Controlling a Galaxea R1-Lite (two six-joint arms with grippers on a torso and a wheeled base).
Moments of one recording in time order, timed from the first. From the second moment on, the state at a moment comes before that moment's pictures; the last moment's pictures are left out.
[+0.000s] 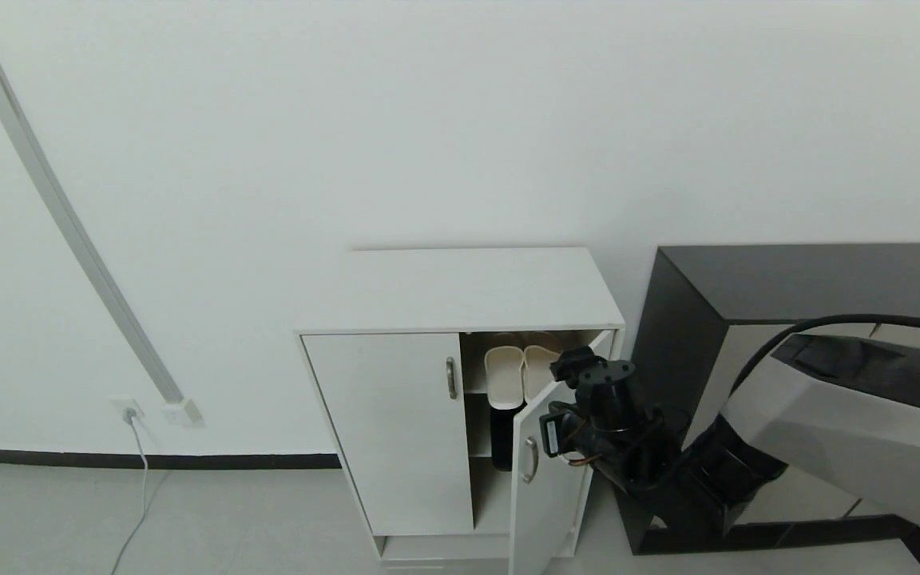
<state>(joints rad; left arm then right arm) 0.00 0.00 0.00 0.00 0.01 -0.01 0.66 2.28 -1.00 -0.89 -0.29 0.13</state>
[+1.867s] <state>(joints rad) 0.00 0.00 0.00 0.00 0.01 -0.01 0.53 2.69 -1.77 -0.67 -0.28 0.11</state>
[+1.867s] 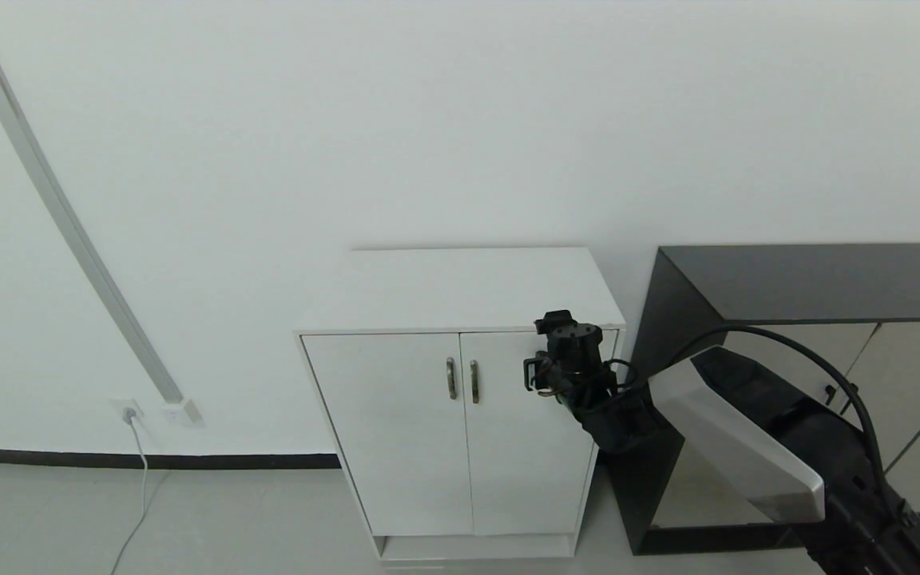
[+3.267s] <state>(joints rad) 0.00 0.00 0.00 0.00 0.01 -0.01 0.53 2.58 -1.52 -0.82 -0.28 0.11</state>
